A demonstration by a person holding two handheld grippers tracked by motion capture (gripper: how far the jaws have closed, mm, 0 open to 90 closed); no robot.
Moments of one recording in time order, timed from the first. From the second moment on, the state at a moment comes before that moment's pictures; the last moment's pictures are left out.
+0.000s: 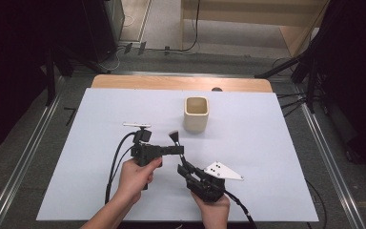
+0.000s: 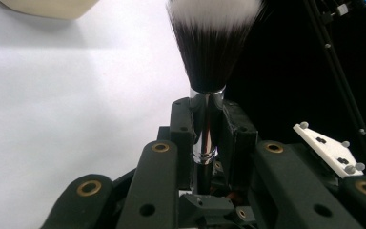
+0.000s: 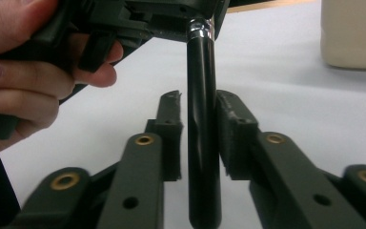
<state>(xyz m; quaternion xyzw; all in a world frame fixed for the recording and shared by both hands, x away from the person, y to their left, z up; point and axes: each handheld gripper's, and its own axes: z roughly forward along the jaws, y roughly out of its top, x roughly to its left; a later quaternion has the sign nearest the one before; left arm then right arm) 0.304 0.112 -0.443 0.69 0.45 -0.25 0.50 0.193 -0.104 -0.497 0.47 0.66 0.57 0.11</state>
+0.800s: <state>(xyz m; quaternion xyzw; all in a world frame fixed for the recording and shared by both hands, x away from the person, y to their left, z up) 0.307 0.114 -0.437 0.76 0.44 -0.17 0.45 0.218 -0.102 -0.480 0.45 0.74 0.50 0.06</state>
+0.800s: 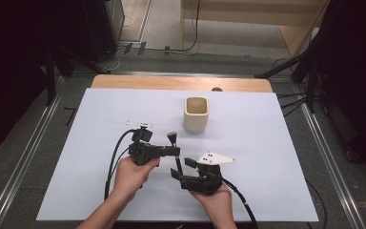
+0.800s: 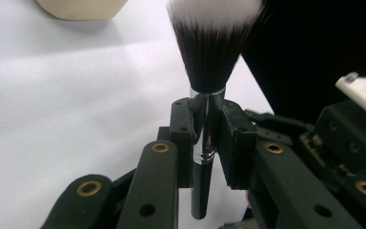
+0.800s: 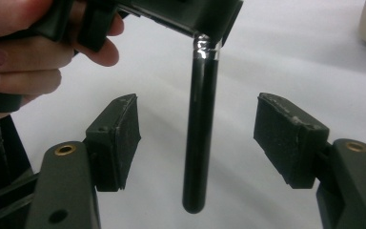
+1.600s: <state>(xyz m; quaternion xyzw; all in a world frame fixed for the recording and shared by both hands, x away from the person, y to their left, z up) 0.311 0.119 -0.431 0.81 0.38 -0.14 0.43 0.240 -0.098 -0.467 0.40 0.79 0.46 0.00</state>
